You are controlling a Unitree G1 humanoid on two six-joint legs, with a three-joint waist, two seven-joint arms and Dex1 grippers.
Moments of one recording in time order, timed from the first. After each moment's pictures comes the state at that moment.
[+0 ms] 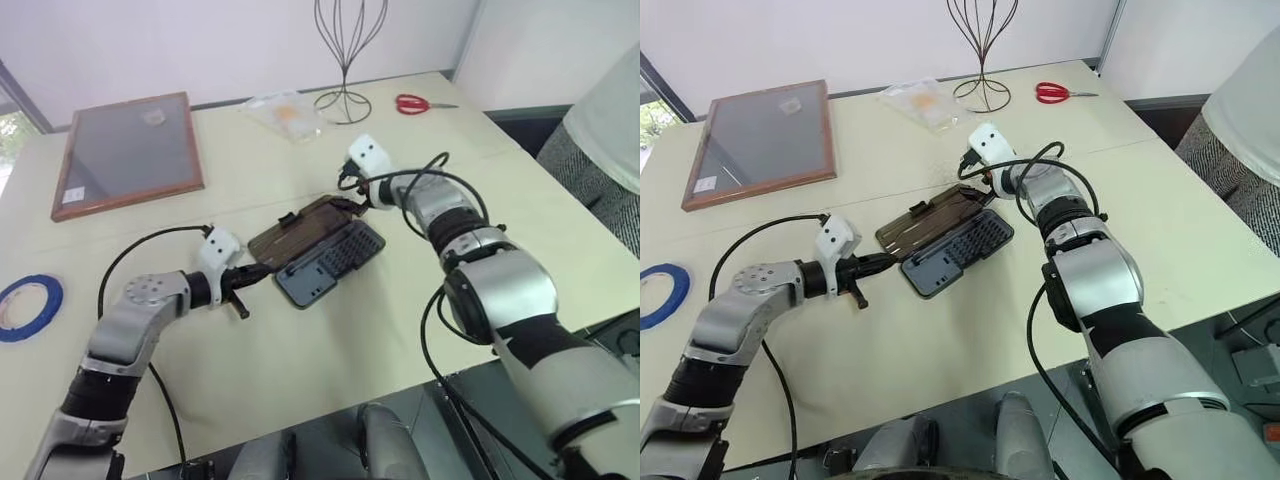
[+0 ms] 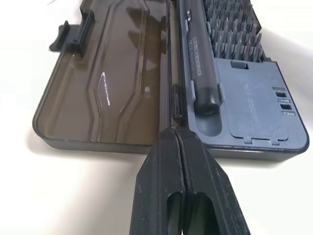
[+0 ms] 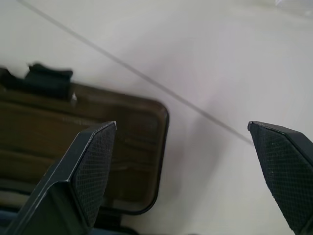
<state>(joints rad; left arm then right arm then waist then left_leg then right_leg) -0.30 0.60 -0.04 -0.17 -0.35 0.60 -0.77 -1.36 -0.21 0.15 1.34 -0.15 0.17 0.63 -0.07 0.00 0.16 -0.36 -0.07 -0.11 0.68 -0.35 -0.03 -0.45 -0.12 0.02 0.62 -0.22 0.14</state>
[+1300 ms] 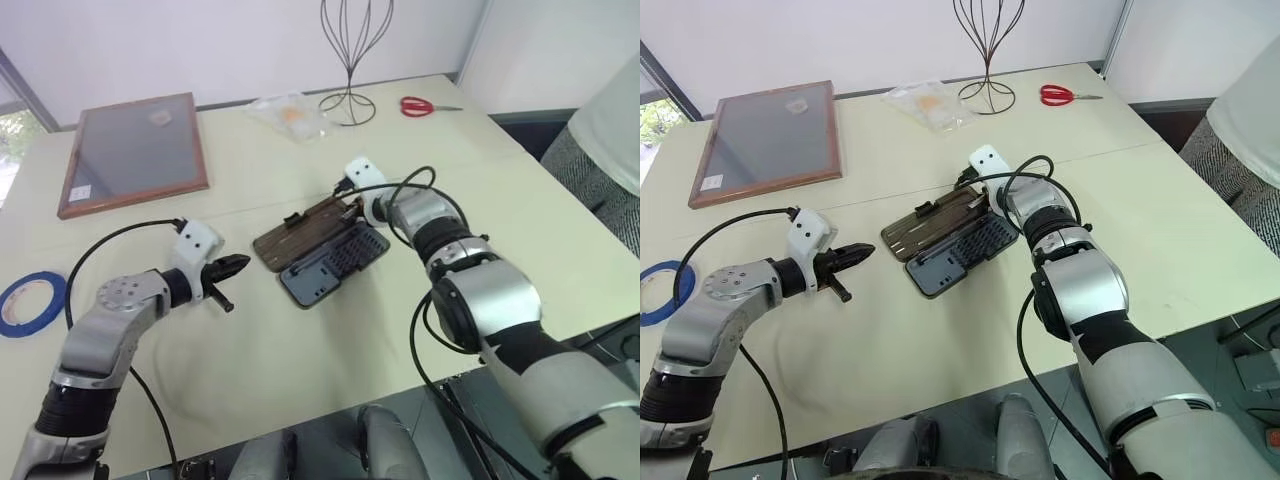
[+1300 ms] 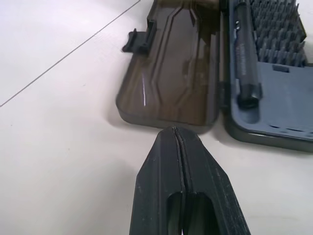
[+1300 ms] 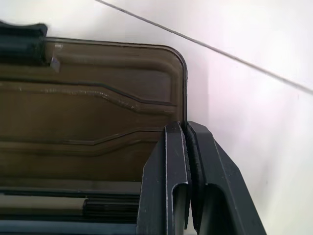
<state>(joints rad) -0.24 0.65 0.06 -0.27 -0.37 0.65 -0.68 -1.31 -0.17 0.06 1.24 -0.15 0.54 0.49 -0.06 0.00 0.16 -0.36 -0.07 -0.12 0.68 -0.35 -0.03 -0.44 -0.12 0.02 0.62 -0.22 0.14</state>
